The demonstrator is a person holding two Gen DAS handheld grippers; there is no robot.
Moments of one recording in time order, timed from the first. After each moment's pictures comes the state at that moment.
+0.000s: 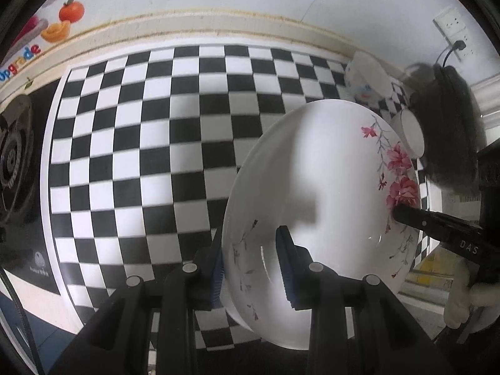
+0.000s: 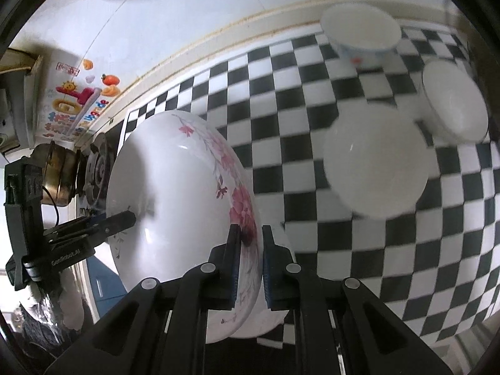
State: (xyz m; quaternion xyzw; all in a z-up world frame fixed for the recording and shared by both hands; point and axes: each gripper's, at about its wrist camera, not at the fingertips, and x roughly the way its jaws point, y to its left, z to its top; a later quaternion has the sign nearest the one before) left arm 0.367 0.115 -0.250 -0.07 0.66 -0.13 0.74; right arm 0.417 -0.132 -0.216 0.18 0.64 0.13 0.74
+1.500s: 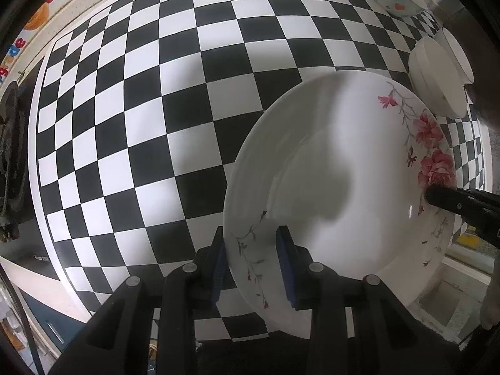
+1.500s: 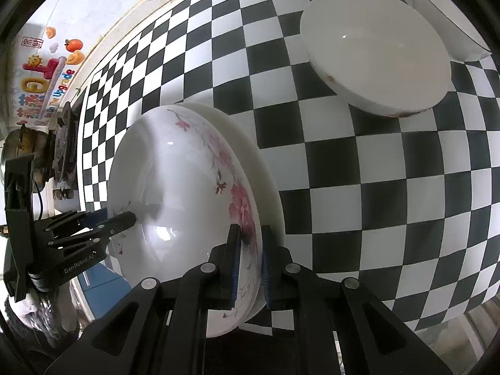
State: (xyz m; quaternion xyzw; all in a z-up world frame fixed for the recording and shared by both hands) left arm 0.333 0.070 -0.331 0.04 0.72 -0.09 0.68; right arm 0.378 -0.115 -0.304 0.16 0.70 0.10 0.69
